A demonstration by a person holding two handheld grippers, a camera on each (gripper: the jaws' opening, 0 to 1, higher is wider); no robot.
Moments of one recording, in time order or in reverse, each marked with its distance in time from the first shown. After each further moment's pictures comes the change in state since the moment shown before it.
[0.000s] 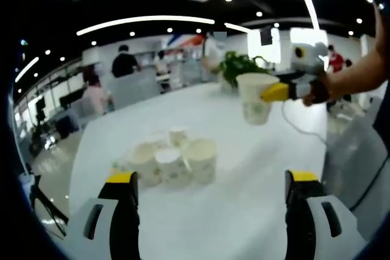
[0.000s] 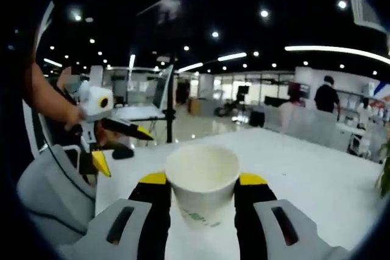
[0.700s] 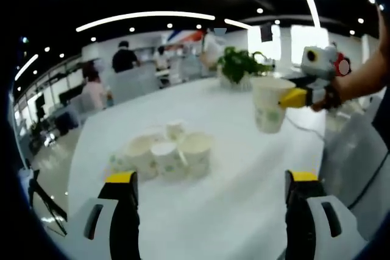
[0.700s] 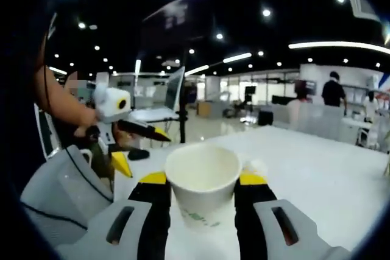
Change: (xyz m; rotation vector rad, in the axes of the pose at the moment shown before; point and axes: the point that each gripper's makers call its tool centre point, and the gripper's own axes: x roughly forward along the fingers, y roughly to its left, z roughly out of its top) left arm -0.002 -0.006 -0.010 -0.004 0.033 0.005; right arm -0.015 0.037 -0.014 0.050 -0.020 0.062
